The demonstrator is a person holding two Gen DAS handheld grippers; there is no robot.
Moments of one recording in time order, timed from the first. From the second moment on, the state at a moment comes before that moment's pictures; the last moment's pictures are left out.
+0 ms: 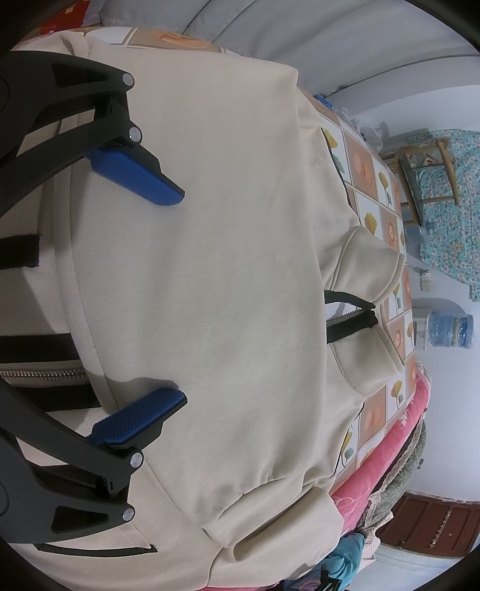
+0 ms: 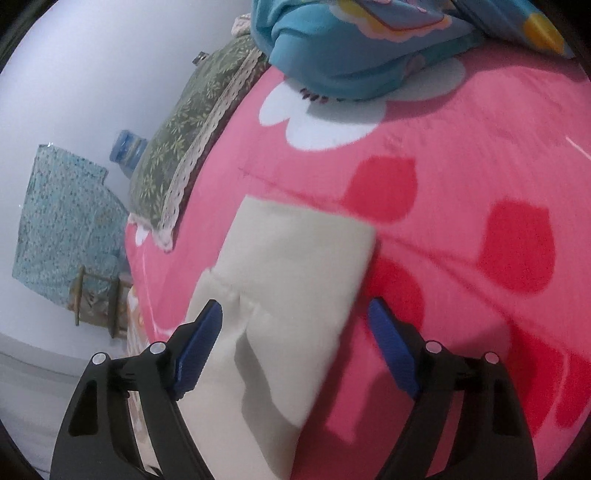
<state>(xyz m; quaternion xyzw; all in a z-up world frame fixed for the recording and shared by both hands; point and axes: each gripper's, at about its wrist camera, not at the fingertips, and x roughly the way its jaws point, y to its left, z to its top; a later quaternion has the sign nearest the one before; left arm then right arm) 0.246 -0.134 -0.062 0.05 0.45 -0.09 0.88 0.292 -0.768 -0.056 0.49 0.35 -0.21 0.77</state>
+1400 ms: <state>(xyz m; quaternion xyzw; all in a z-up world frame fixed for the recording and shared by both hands) 0.246 -0.134 -0.062 0.05 0.45 -0.09 0.89 0.277 -0.764 0.011 0.38 0.30 -0.26 0.84</state>
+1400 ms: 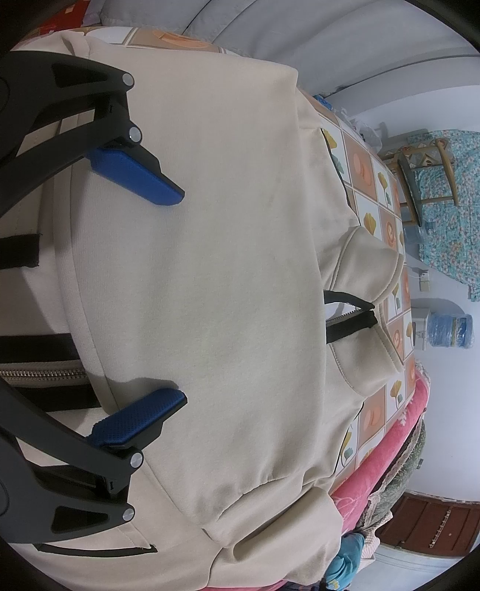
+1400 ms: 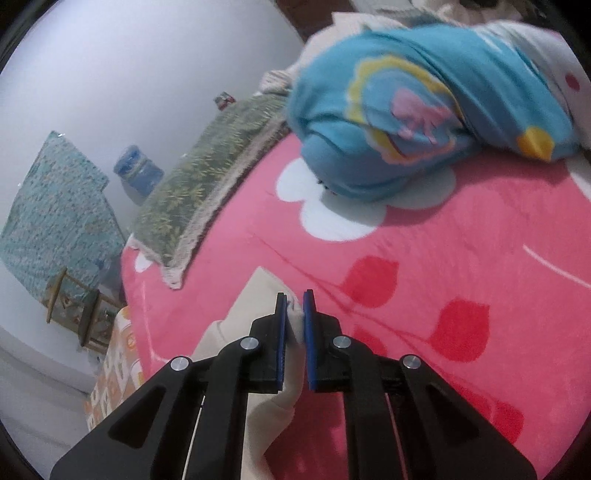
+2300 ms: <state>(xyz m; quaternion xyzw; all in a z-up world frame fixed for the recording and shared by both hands) 0.246 -0.134 -0.062 0.05 0.45 -0.09 0.89 0.262 -0.527 0.090 0.26 0.23 -0.07 0.93</state>
